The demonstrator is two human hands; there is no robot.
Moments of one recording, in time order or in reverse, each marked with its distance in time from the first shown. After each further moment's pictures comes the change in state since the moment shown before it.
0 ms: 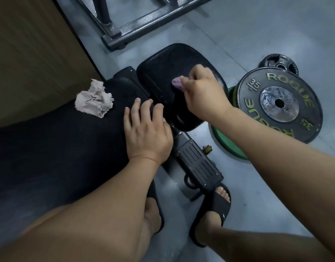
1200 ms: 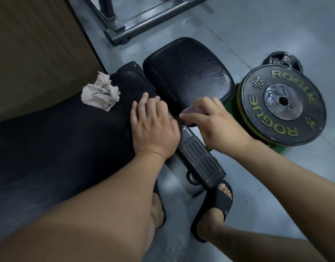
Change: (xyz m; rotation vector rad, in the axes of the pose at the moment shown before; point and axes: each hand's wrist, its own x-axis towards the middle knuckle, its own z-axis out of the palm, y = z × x) left_hand -0.001 -0.003 0.002 -0.041 0.063 0.031; right_hand -0.079 -0.020 -0.023 0.134 -0.228 -0.196
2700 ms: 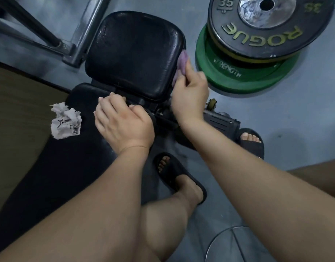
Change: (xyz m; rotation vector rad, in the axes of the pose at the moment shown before) left_hand -0.002 0.004 0.012 0.110 0.028 0.005; right_hand 0.010 -0.018 0.074 0.726 0.991 1.270
